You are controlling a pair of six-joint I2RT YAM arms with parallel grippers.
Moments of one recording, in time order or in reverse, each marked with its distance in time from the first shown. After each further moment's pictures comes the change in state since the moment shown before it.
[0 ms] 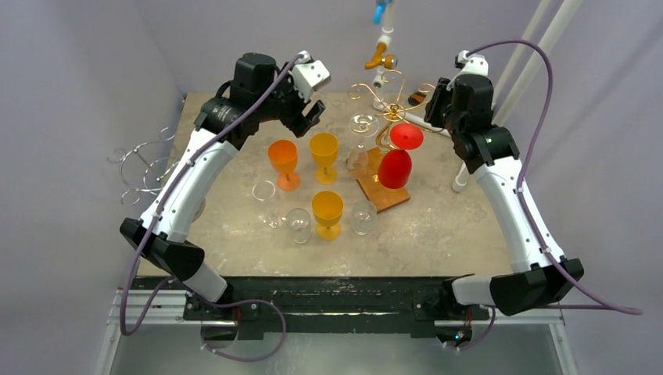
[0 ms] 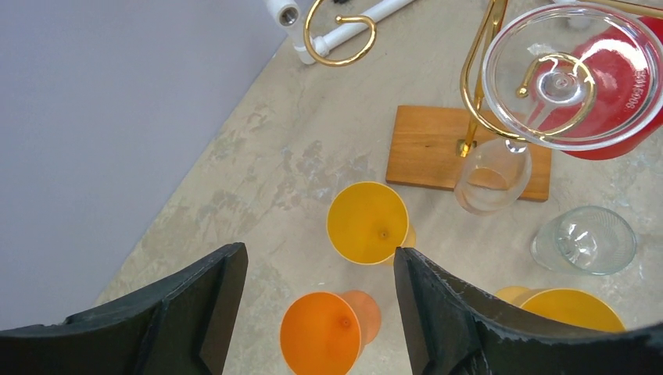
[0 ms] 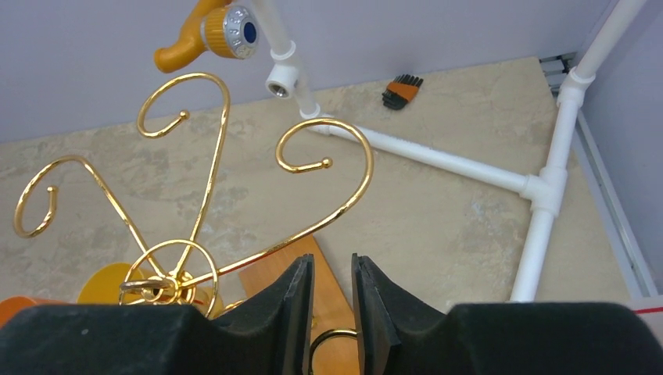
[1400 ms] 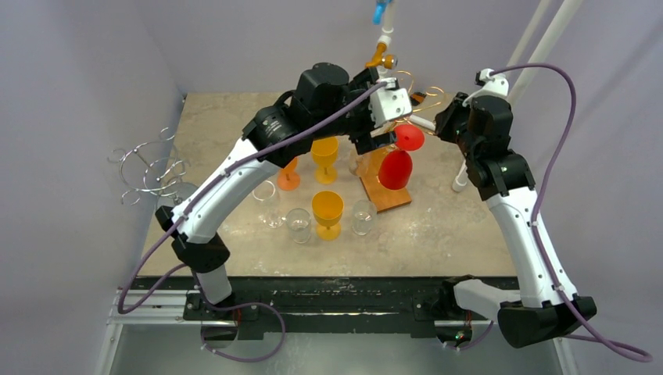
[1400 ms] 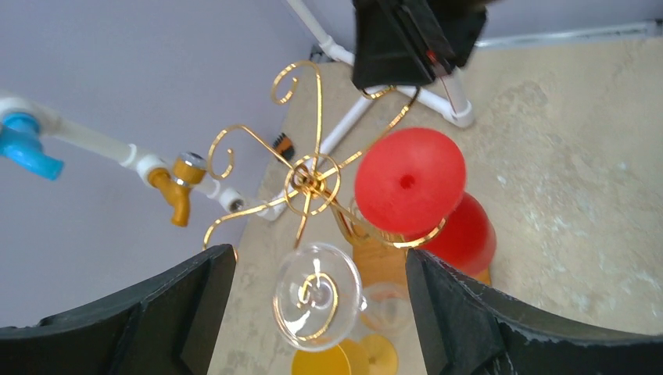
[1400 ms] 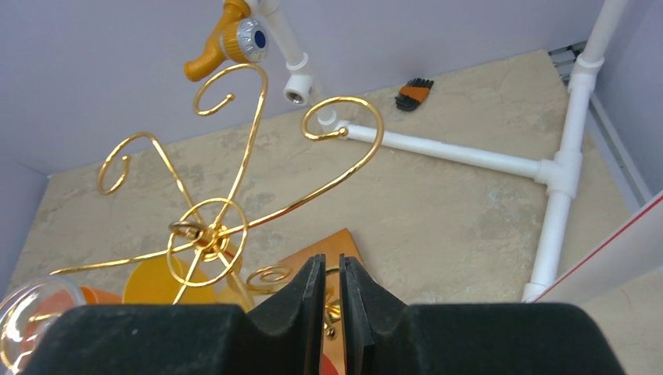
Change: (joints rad) left arm -0.427 0.158 0.323 -0.046 -0.122 0.126; right arm -0.024 -0.203 -0.179 0.058 -0.025 0.082
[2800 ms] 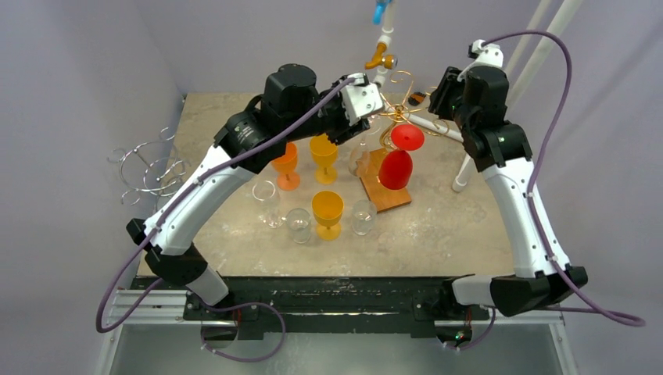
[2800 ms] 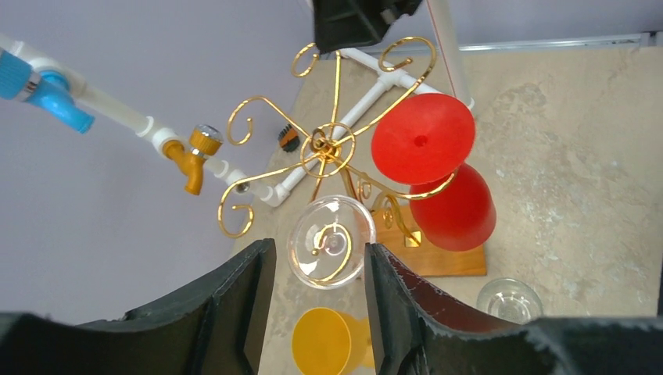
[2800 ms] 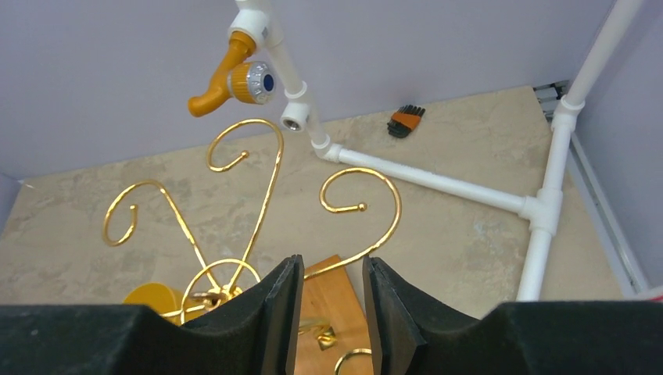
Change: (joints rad) left arm 0.074 -0.133 -0.155 0.119 0.038 -0.047; right arm 0.006 0.149 0.251 -0.095 0.021 -0.056
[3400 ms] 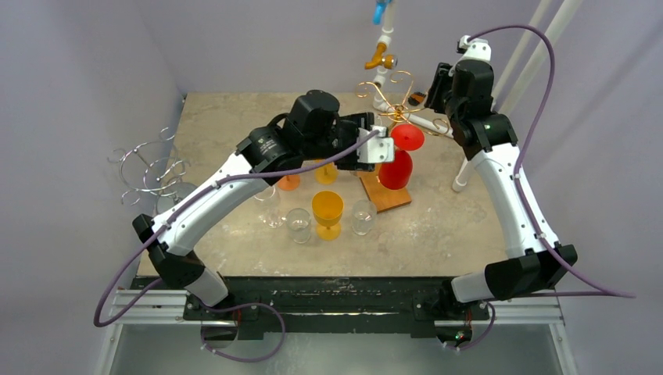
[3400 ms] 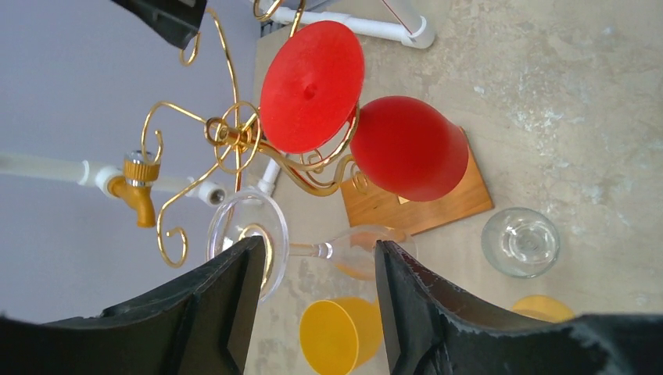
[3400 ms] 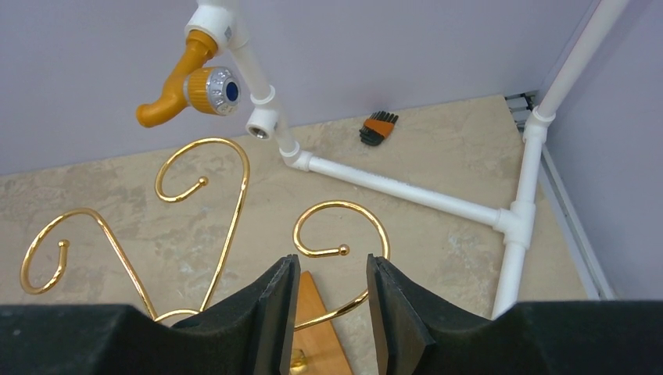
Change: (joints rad) left arm -0.052 -0.017 -0.177 -0.041 0.069 0.255; right arm 0.000 0.131 0.027 0.067 0.075 -0.077
